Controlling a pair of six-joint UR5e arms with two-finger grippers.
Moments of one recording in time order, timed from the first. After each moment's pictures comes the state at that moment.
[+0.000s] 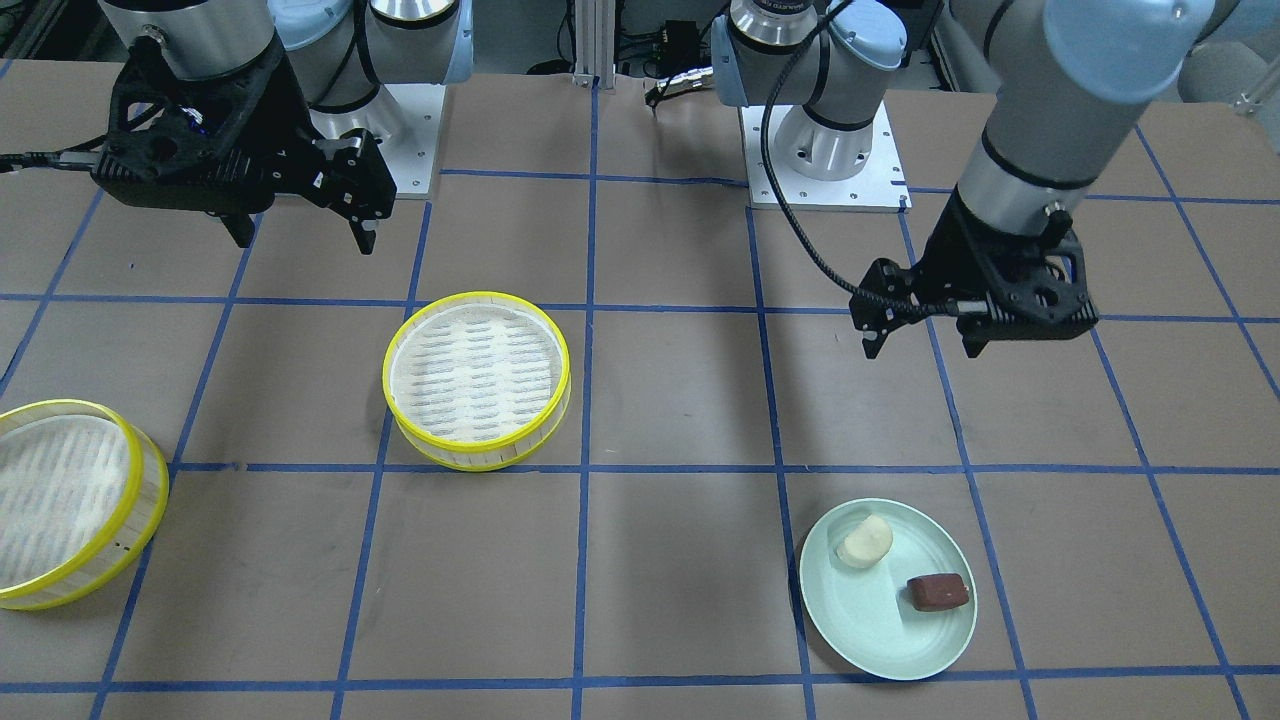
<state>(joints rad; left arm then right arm) -1.47 -1.67 -1.67 -1.28 1.58 0.09 1.63 -1.51 1.40 -1.48 -1.59 0.10</state>
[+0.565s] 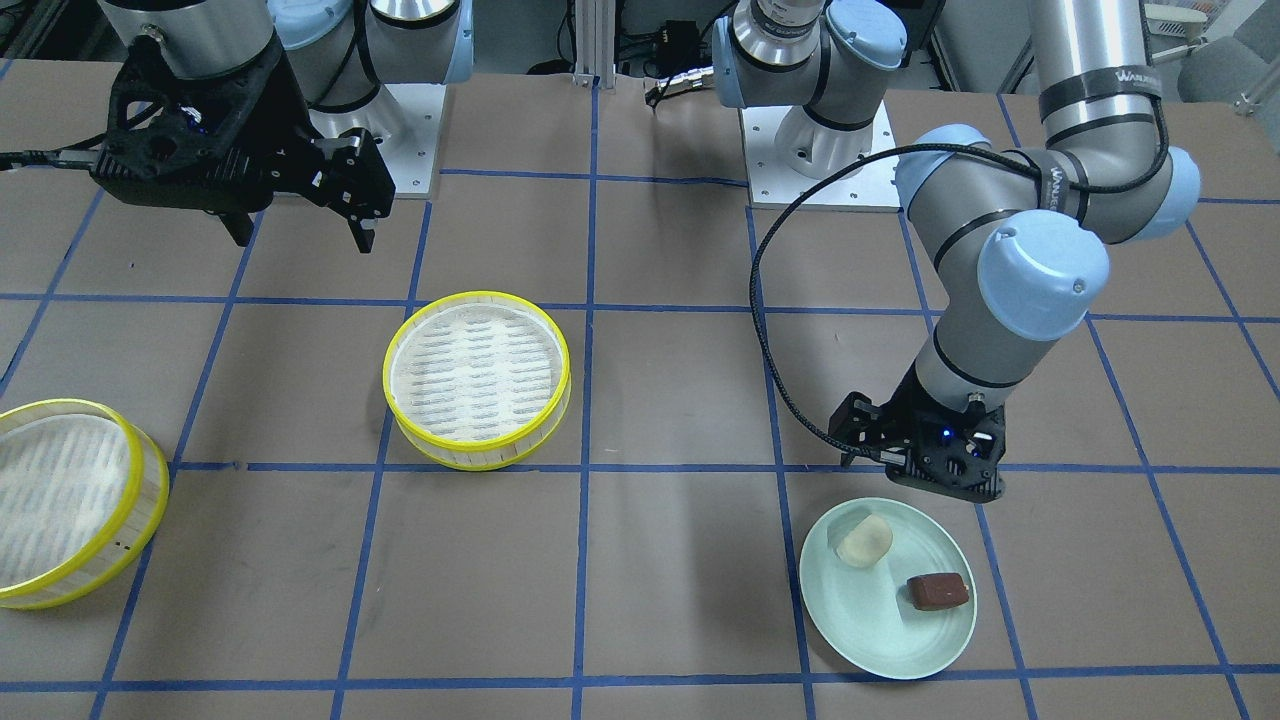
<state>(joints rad) -1.46 -1.89 -1.73 -1.00 1.58 0.43 1.63 -1.51 1.40 -1.48 -1.59 0.10</state>
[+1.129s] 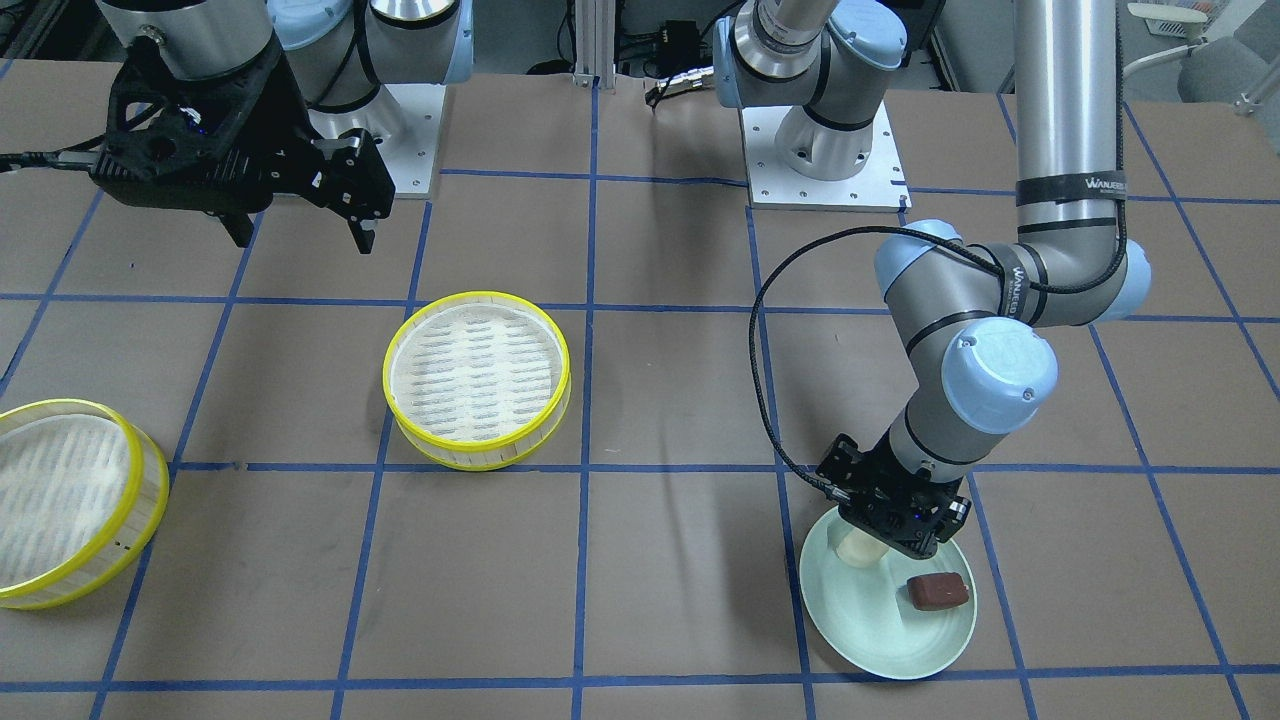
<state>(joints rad) -1.46 -2.03 -1.73 -0.90 1.58 0.70 1.63 -1.51 1.40 -1.48 -1.59 0.10</state>
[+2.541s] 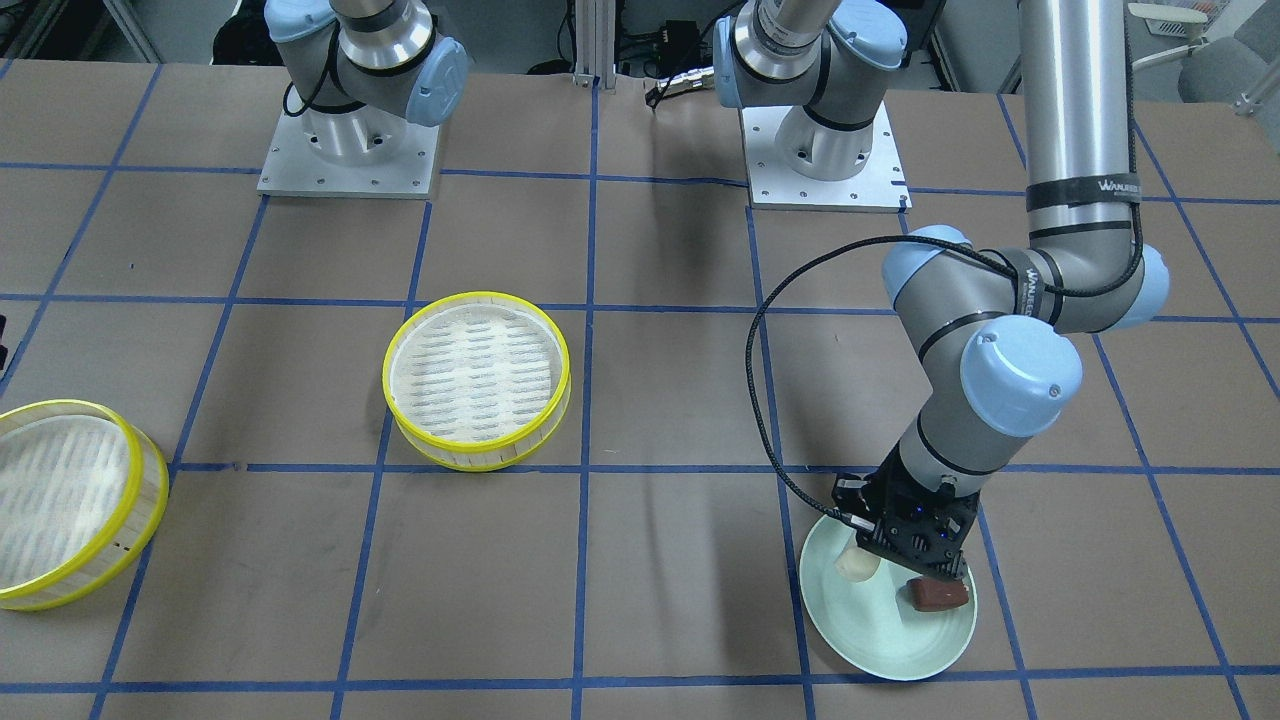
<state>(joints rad) -1.49 -2.01 -1.66 -0.90 1.52 0.47 1.07 -1.32 1.47 -1.71 -1.68 -0.59</state>
